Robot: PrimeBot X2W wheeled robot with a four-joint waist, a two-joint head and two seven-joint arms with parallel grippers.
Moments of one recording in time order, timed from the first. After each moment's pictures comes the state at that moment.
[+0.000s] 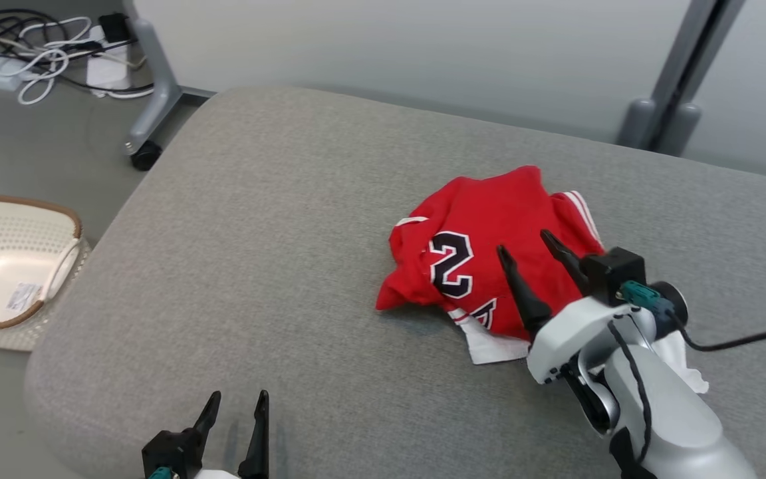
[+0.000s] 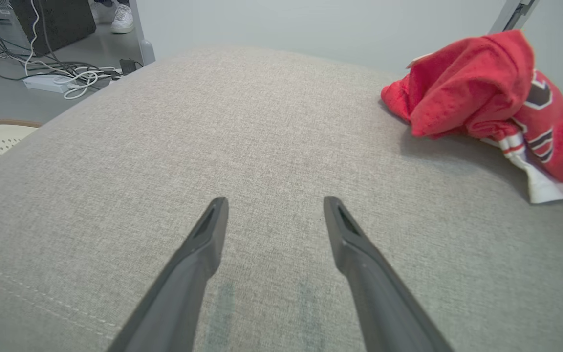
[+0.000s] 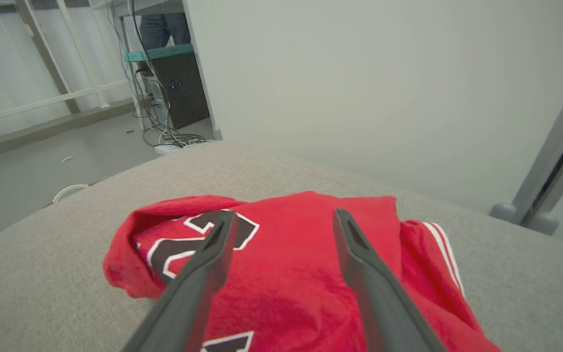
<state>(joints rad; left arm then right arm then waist) -0.01 0.05 -0.19 0.45 -0.28 0.02 -0.26 -0.56 -0.05 0.40 0.77 0.28 0.13 -0.26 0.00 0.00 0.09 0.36</state>
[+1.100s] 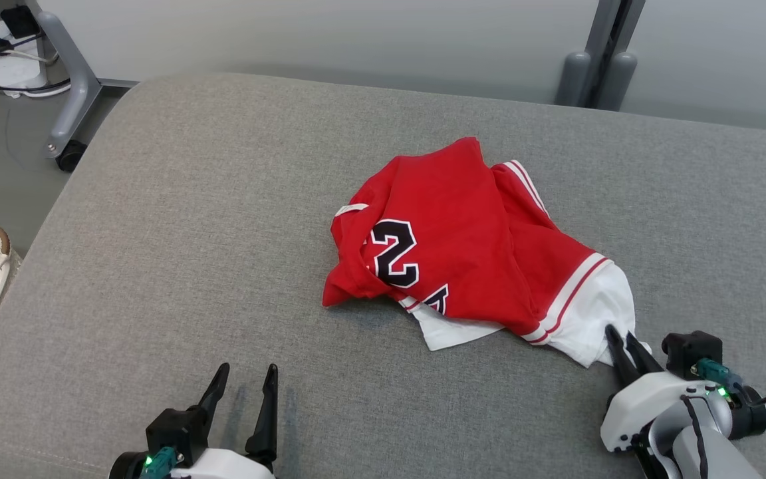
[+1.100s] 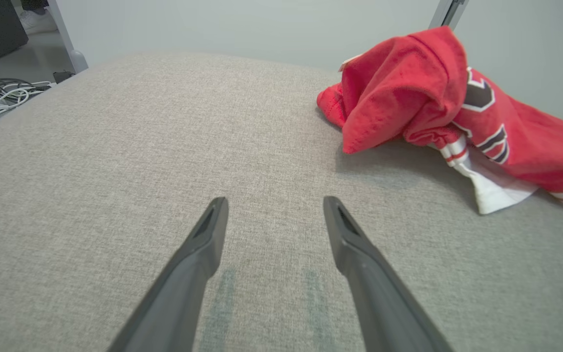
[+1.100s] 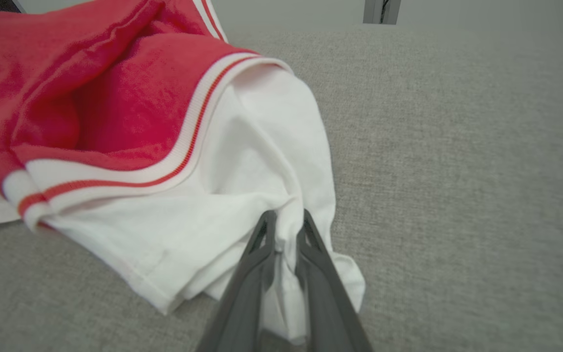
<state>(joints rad) -0.04 0.05 -0.21 0.40 -0.28 0.01 -0.26 -0.37 -0.08 0.13 0.89 0.19 0.13 -0.27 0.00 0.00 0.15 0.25</state>
